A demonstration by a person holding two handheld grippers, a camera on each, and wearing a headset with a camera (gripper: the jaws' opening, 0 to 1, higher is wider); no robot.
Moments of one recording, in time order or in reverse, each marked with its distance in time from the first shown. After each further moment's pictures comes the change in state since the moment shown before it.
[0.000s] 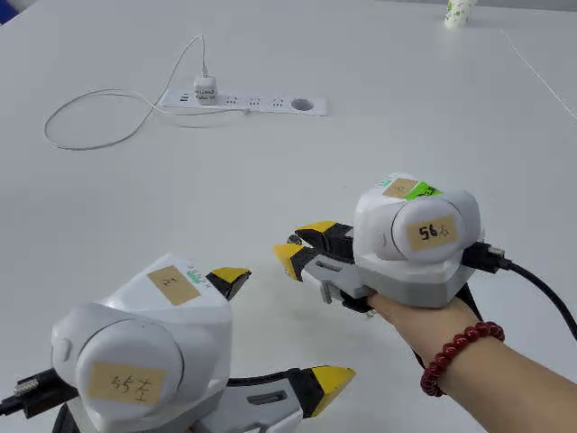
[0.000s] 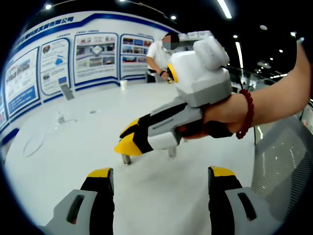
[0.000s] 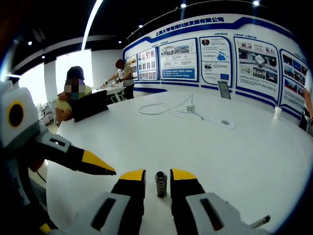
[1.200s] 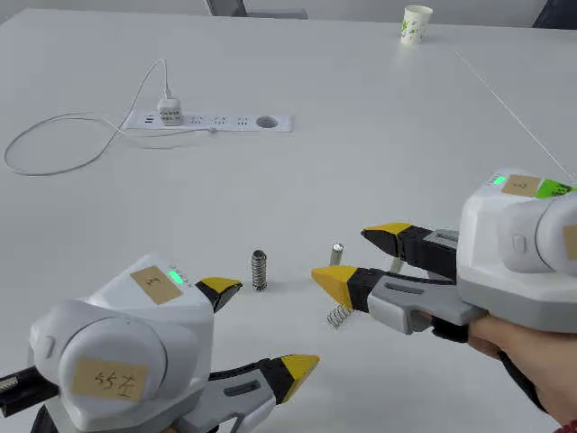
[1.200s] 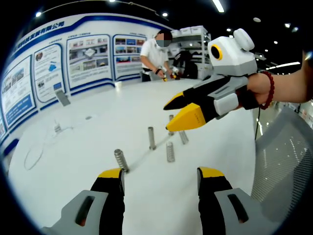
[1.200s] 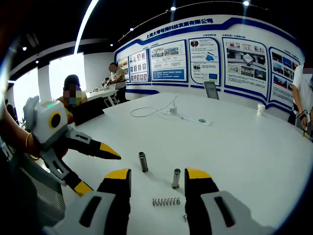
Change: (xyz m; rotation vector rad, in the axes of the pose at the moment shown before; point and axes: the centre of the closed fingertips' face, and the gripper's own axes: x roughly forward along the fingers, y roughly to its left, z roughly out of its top) left arm 0.010 -0.007 0.012 0.071 0.025 -0.018; right arm -0.102 -0.033 0.001 0.042 0.008 -0.068
